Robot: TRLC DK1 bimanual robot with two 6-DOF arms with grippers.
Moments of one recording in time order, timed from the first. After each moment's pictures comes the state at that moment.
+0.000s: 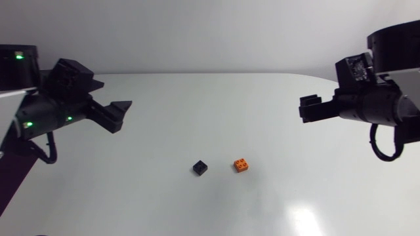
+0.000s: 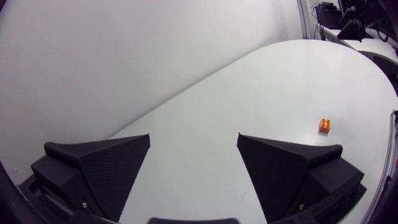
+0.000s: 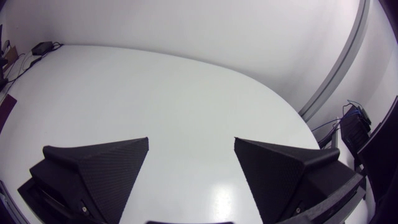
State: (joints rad) left arm -0.21 1.03 0.73 -0.07 0.04 0.46; right arm 0.24 1.06 0.88 -0.37 0.22 -0.08
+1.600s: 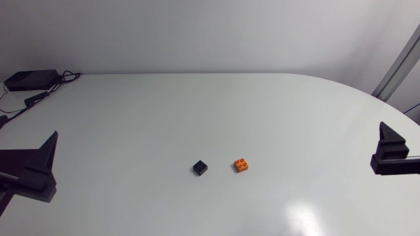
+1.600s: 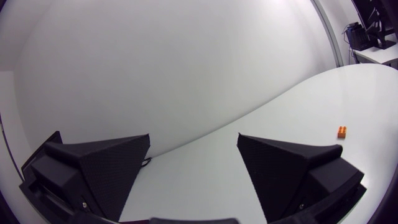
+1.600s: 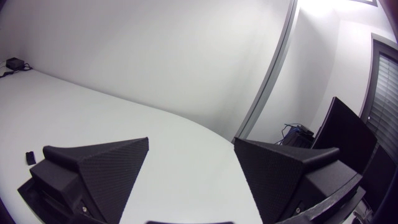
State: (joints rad) left arm -0.19 0.01 0.35 -0.30 -0.17 0.48; right arm 0.26 0.21 0.49 -0.36 0.53 -0.30
